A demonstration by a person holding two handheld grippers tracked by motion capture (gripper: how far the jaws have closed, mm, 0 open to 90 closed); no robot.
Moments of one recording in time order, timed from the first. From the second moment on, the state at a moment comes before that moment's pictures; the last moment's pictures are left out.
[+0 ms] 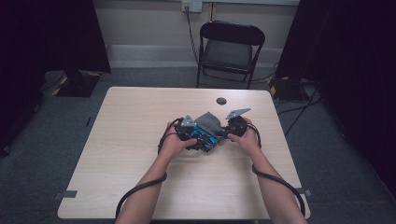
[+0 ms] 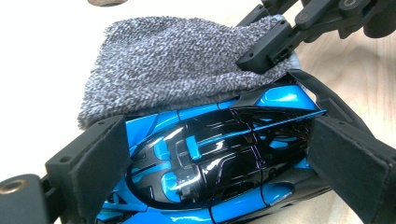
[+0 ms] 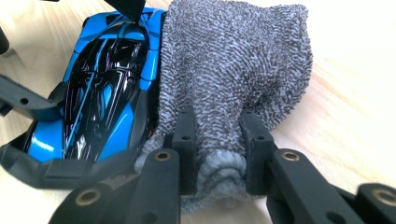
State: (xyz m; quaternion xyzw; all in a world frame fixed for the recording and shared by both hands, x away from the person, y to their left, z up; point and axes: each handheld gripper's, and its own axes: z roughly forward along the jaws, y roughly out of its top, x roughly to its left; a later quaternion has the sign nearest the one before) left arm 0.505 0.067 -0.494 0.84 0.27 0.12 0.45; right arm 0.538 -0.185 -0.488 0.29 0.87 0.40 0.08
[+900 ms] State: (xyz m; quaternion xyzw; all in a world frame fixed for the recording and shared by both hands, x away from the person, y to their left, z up) left arm 0.506 0.067 -0.493 0.84 0.27 0.12 0.45; right arm 0.512 -0.220 -0.493 0.29 0.86 0.42 0.07
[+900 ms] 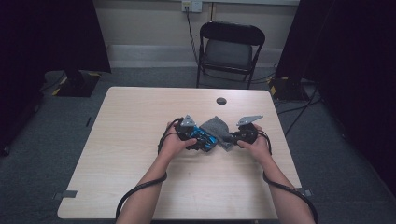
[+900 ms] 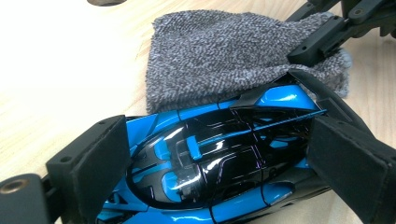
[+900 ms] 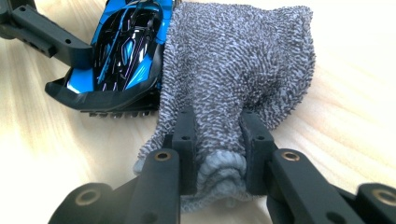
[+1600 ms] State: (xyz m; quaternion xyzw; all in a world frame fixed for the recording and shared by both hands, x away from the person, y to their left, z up) left arm 0.506 0.067 -0.493 0.84 0.27 0.11 0.45; right arm 0.495 -0.238 -0.493 0.29 0.85 0.43 0.07
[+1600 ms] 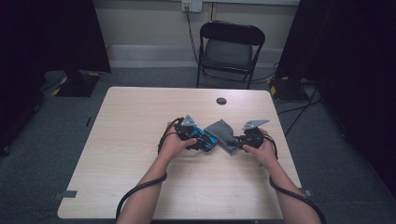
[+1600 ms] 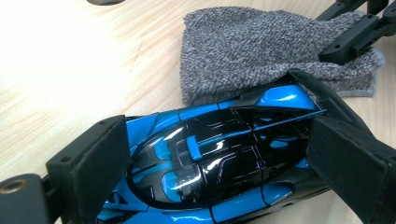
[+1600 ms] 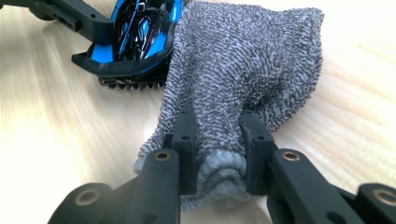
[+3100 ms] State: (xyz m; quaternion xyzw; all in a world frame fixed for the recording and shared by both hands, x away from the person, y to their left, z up) left arm 0.506 0.066 -0.491 0.85 0.27 0.12 0.44; right arm 0.445 -0.291 -0.491 0.30 0.85 0.43 0.05
